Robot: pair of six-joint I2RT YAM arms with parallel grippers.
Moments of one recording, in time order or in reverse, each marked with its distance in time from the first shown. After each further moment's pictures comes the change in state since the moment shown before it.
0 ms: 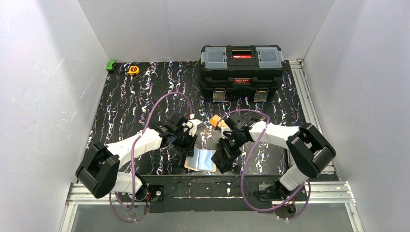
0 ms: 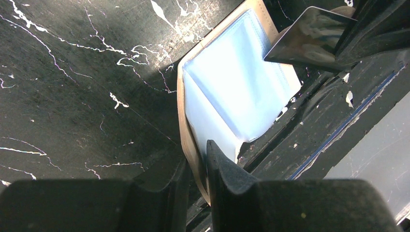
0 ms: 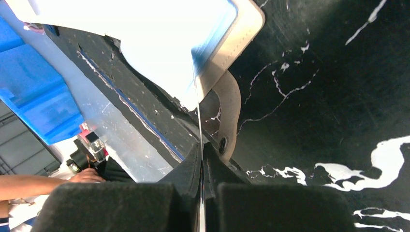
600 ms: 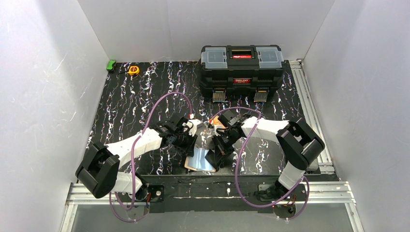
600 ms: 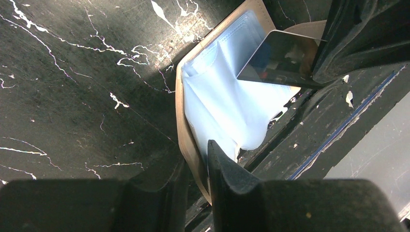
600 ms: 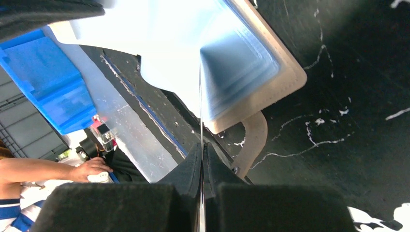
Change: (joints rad) left arm 0.000 0.000 0.000 0.000 0.000 0.000; right arm 0.026 0.128 0.116 0.001 -0.071 -0.011
